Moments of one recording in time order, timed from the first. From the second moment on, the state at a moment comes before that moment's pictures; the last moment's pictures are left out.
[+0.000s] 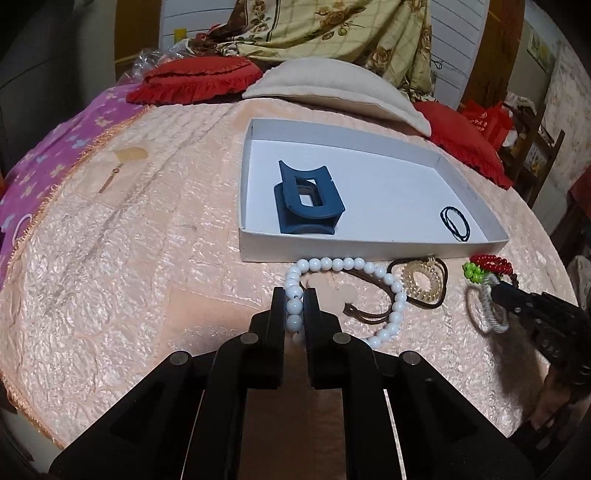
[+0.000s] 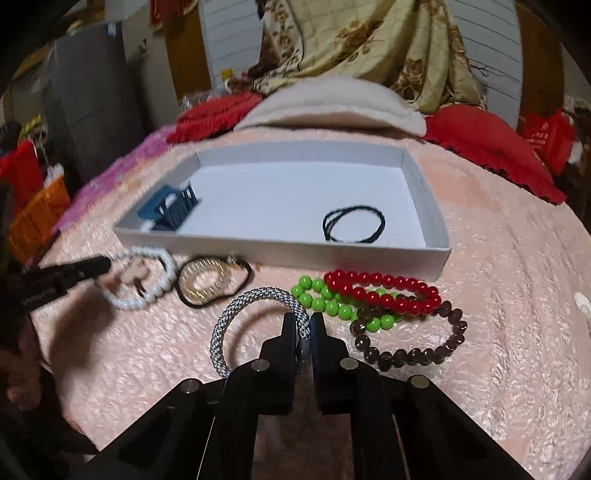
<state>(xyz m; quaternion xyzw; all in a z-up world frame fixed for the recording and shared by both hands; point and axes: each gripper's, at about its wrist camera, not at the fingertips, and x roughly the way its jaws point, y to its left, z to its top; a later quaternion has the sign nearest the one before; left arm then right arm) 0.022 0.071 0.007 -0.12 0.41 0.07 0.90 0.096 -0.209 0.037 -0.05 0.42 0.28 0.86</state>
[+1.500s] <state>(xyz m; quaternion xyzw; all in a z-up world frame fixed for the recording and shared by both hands) 0.016 0.064 0.020 -0.12 0.37 0.06 0.92 0.089 -0.206 0.044 -0.04 0.40 0.27 0.87</state>
